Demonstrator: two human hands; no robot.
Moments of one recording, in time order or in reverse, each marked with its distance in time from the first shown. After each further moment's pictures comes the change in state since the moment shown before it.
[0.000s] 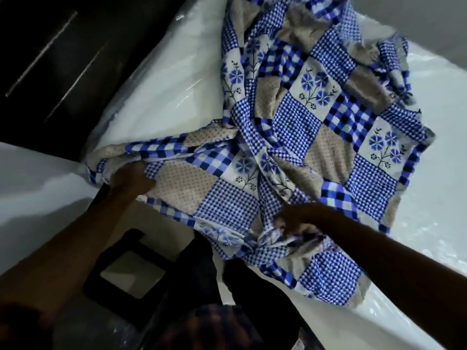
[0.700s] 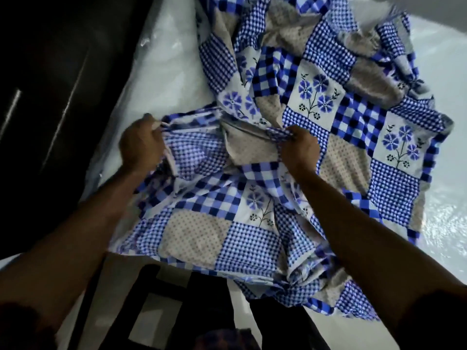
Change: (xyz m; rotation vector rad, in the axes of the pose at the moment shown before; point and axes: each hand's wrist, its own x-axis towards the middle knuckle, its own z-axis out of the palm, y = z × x) left_hand 0.124 0.132 -0.124 -0.050 0.542 0.428; right_hand 0.066 -0.002 -0.176 0.837 1.323 0.507
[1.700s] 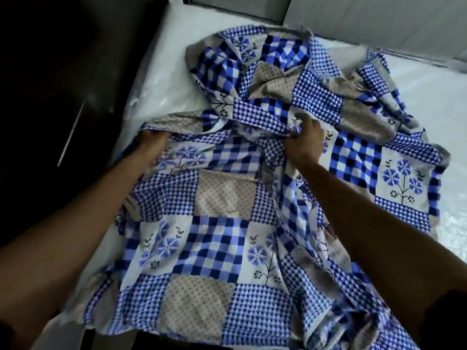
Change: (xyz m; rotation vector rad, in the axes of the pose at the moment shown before) left_hand 0.149 0.058 0.017 -0.602 -0.351 -0.458; right_hand 0.138 -0.022 0.005 0.055 0.156 0.022
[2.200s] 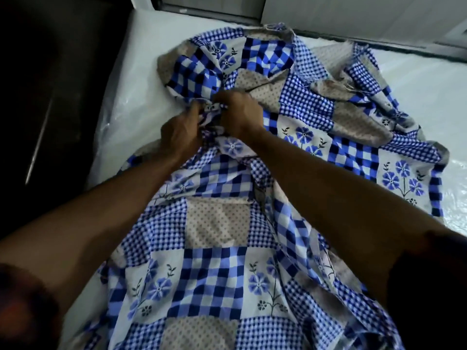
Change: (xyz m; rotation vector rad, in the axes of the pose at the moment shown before) left_hand 0.038 0.078 0.088 0.639 0.014 0.844; right_hand 0.065 -0.121 0.045 -0.149 -0.186 -0.487
